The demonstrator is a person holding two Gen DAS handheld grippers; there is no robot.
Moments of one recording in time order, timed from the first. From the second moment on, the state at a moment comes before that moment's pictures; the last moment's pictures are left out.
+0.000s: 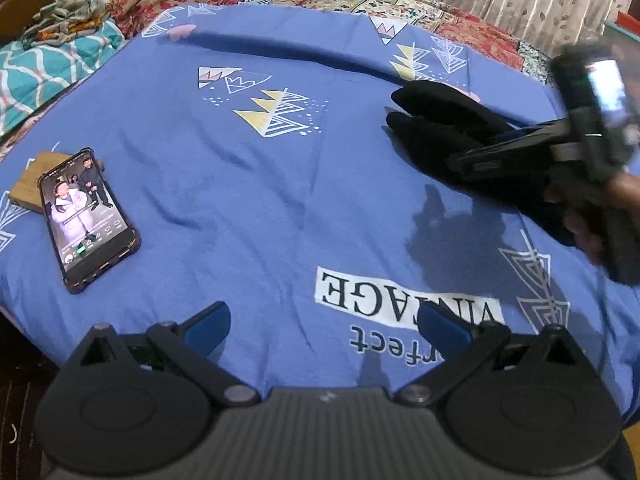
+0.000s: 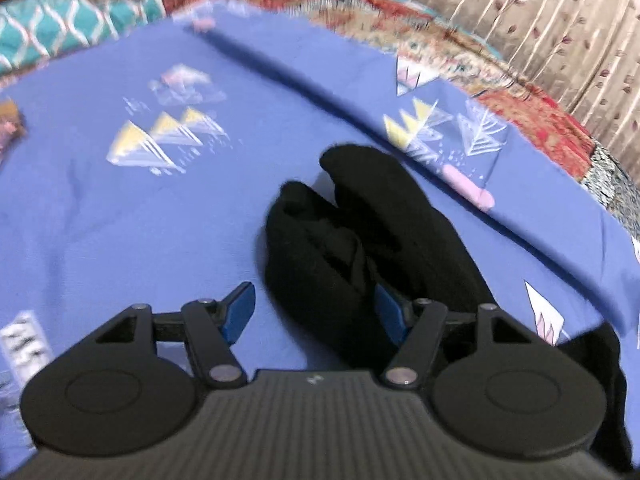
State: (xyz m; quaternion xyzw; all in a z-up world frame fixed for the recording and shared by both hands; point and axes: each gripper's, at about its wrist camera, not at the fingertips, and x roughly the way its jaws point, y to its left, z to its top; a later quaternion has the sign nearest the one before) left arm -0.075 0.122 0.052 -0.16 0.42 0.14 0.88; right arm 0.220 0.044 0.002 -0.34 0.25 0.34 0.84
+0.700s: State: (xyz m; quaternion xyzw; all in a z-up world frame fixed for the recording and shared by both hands) left arm -0.082 0.209 0.045 -0.33 0.38 0.12 0.85; right arm 0.073 -0.008 0.003 -0.16 0.40 0.56 0.71
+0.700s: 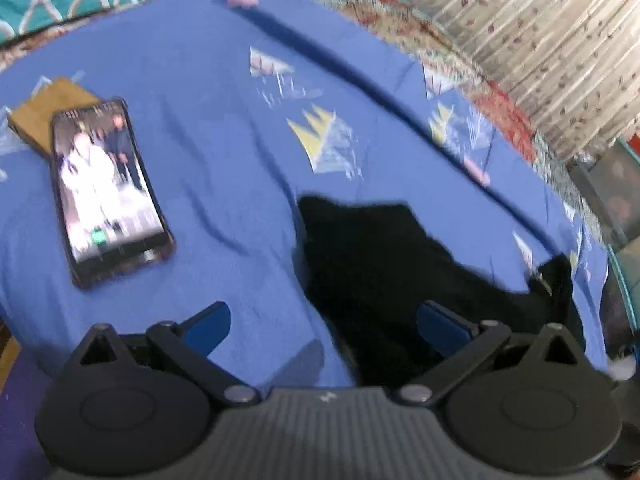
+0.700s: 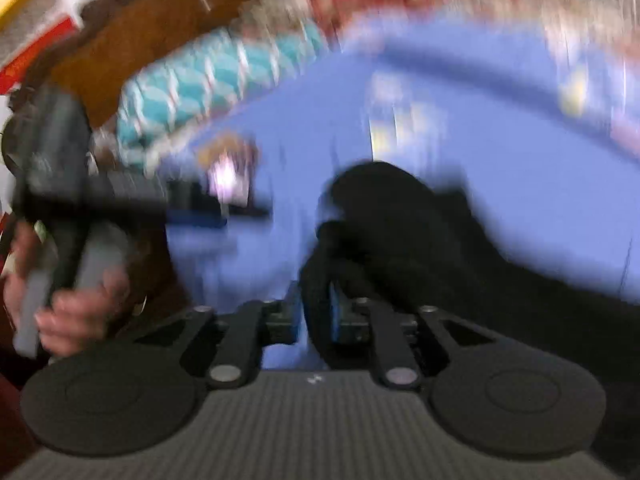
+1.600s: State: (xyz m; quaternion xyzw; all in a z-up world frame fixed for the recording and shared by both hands) left arm -0.060 0.209 0.025 -0.31 0.42 0.13 0.84; right arm 0.181 0.000 0.077 -0.08 0.32 0.55 0.76
